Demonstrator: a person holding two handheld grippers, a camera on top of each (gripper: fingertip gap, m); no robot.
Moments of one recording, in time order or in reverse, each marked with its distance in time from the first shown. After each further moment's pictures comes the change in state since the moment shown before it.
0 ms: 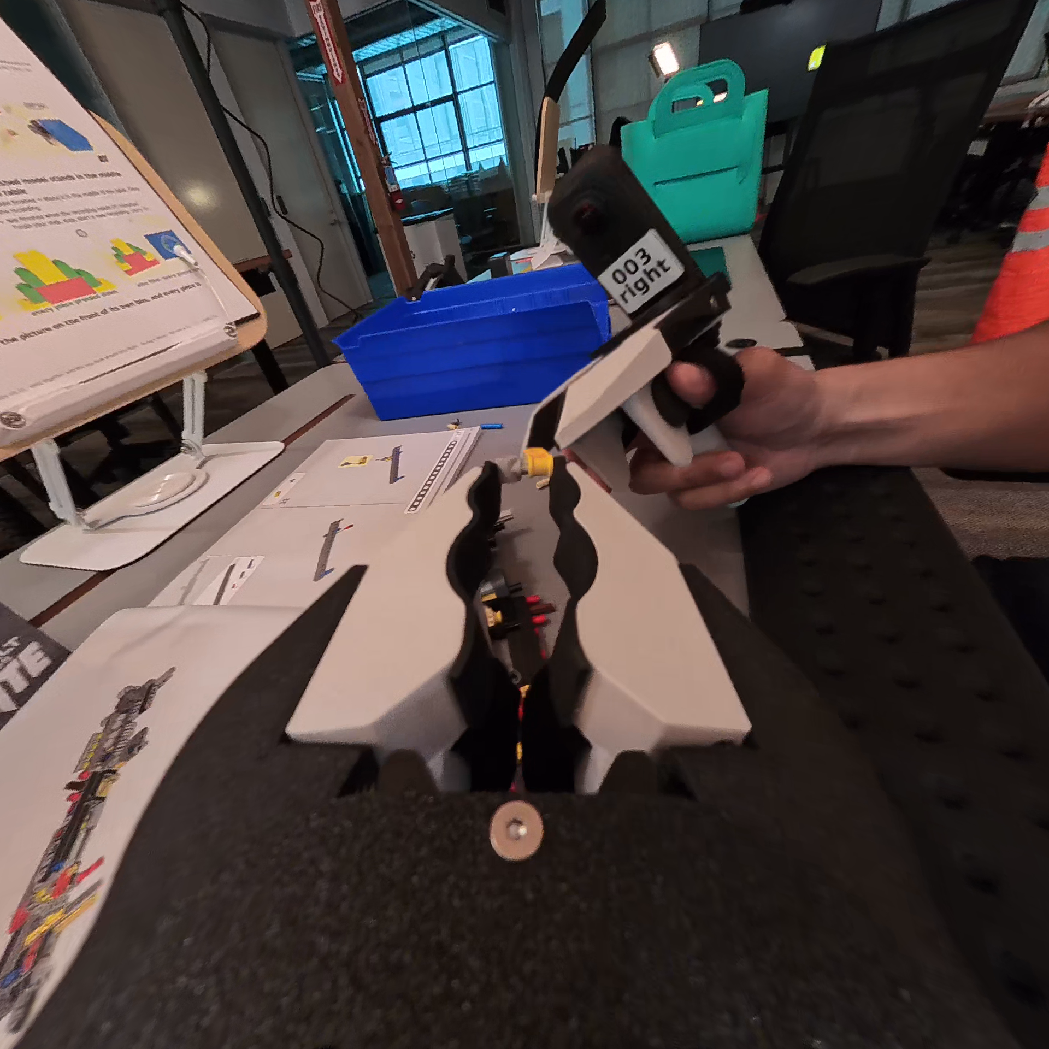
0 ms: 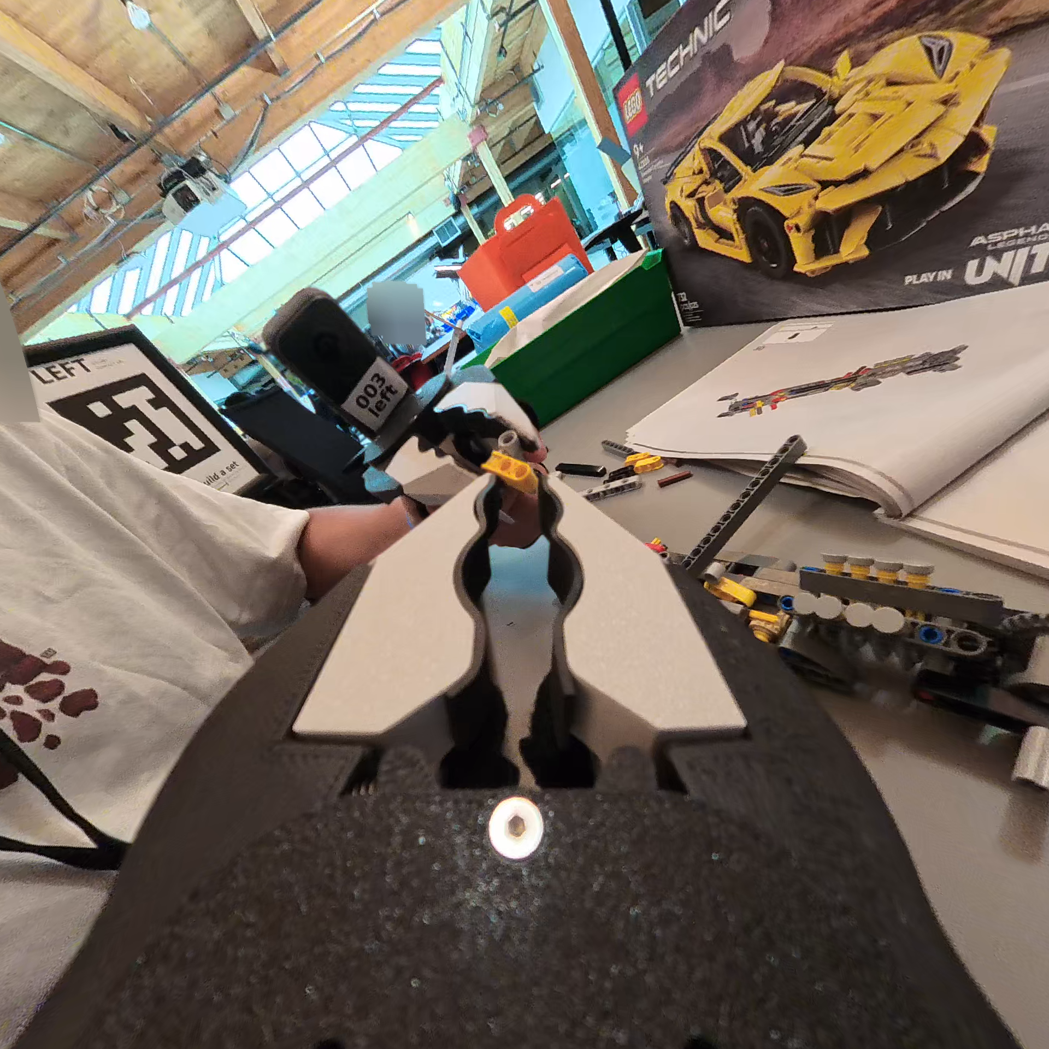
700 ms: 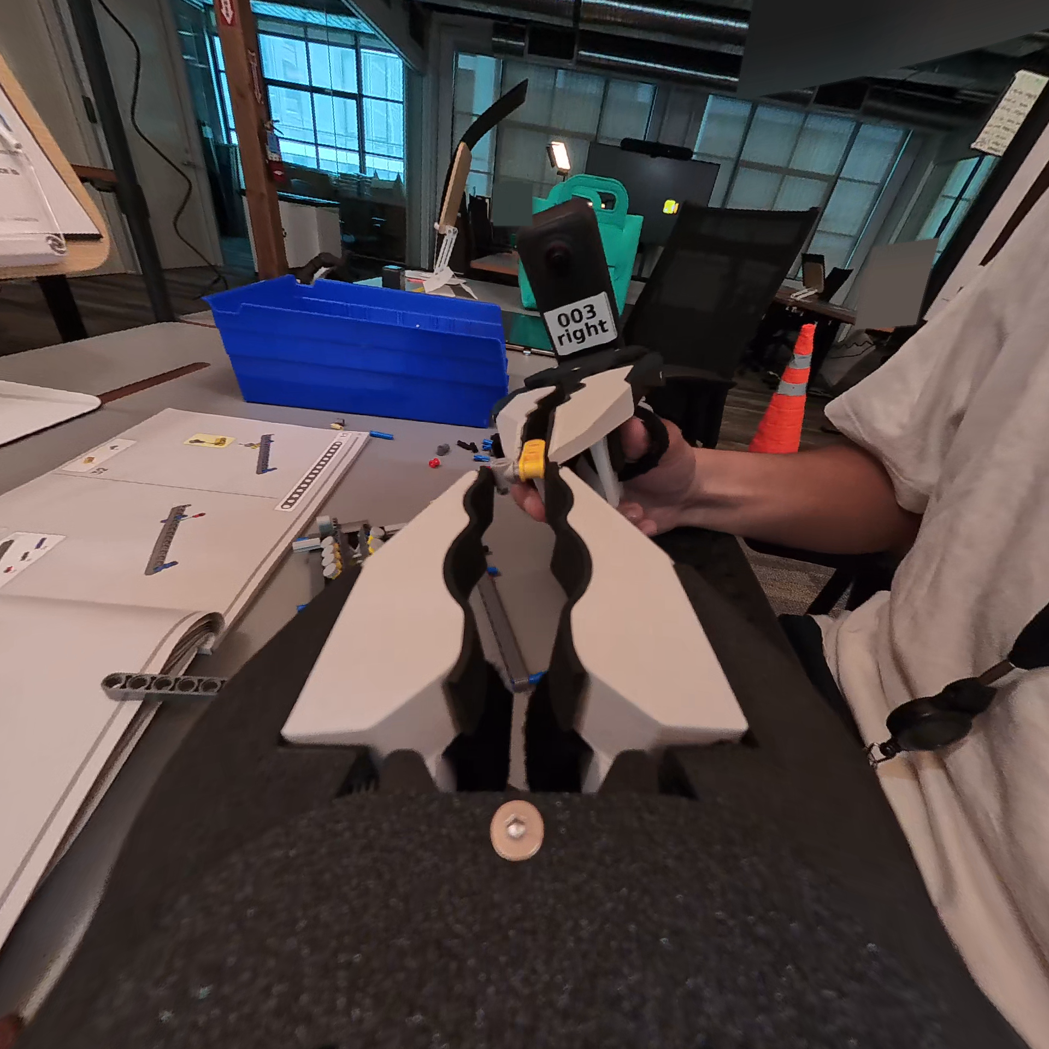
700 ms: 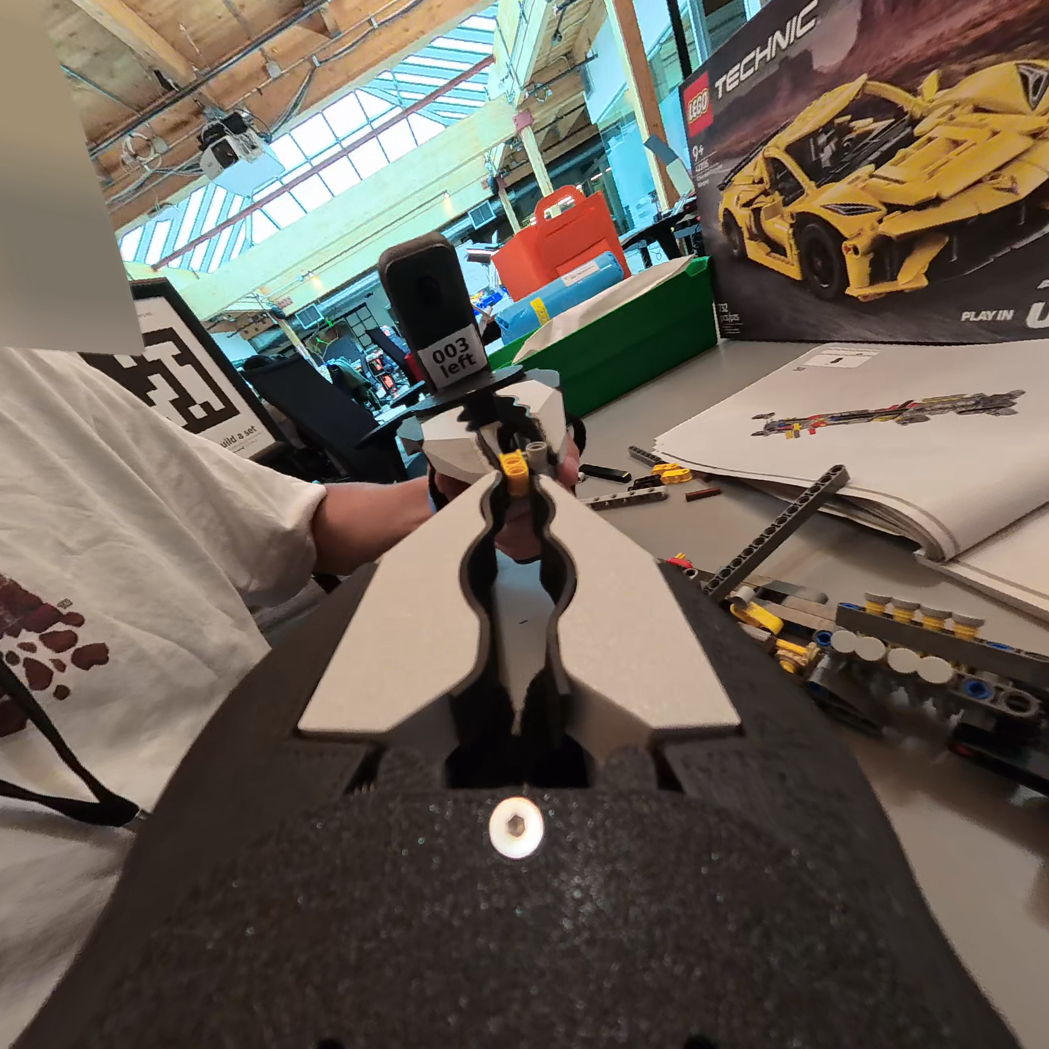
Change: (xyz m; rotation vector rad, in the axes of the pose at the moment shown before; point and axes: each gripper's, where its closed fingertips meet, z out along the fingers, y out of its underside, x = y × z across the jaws) left arm 0.013 -0.011 -0.004 0.066 0.212 -0.308; right arm -0.018 0.003 0.001 -0.015 -0.063 -0.087
